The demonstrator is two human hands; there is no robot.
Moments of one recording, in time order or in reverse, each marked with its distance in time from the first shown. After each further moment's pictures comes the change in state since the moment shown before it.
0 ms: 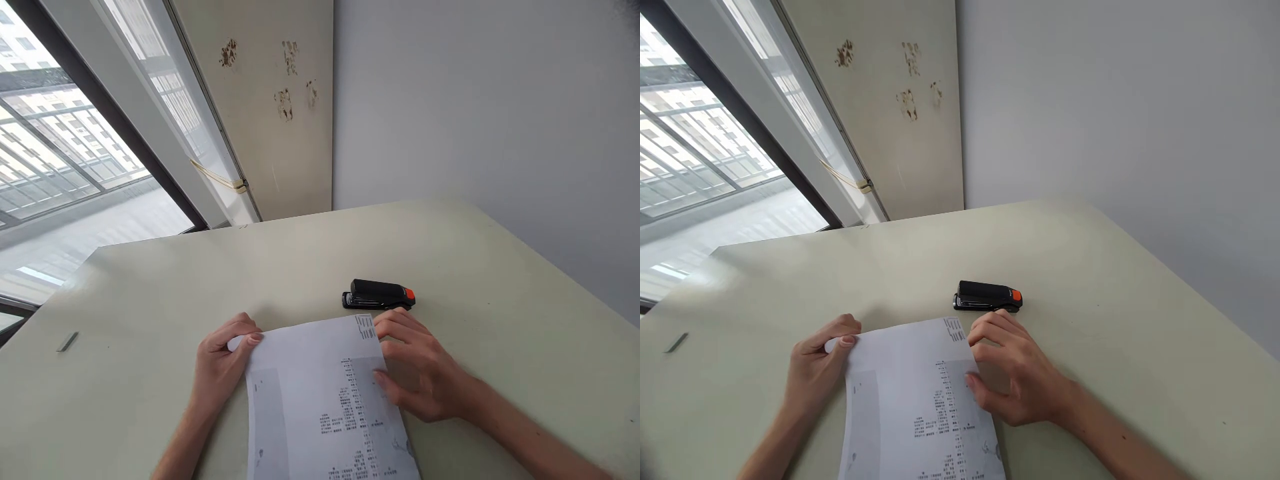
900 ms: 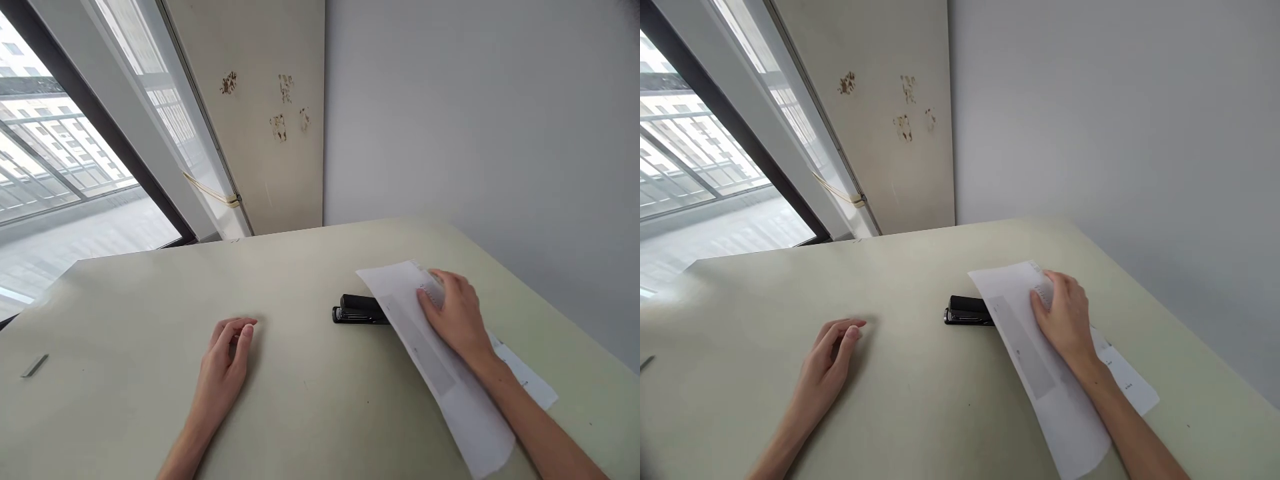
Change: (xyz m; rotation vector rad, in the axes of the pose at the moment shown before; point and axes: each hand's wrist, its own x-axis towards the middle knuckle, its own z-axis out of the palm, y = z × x) left_hand 0.008 -0.018 0.011 0.239 0.027 -0.120; right_hand -0.034 0.104 -0.057 -0.606 0.407 0.726
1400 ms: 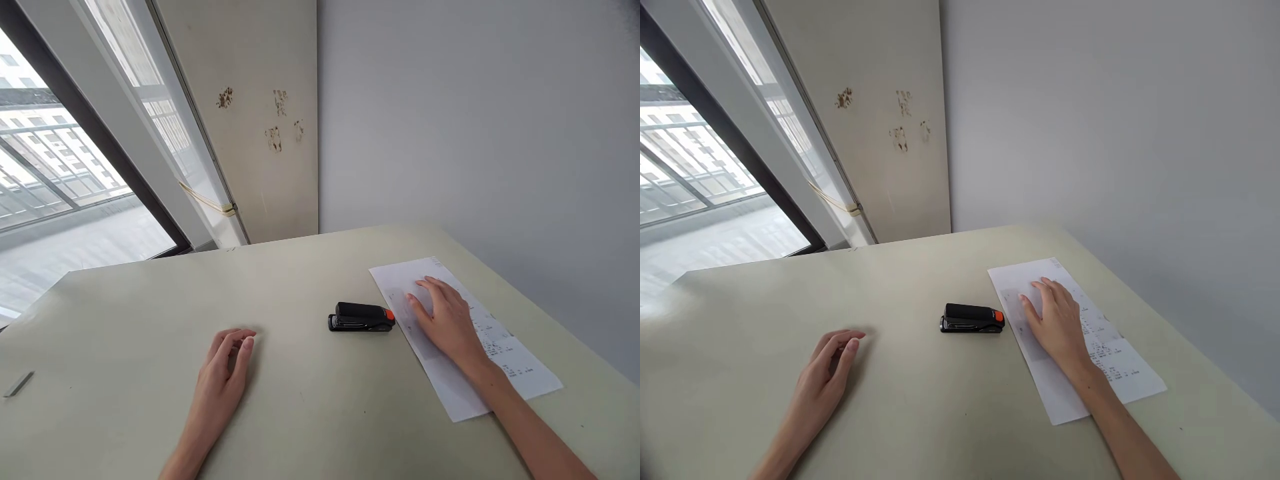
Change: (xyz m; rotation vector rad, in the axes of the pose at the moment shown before) left_hand -0.001 -0.006 0.000 0.049 -0.039 0.031; right_hand -0.004 0.000 0.005 -0.111 -0.116 0.052
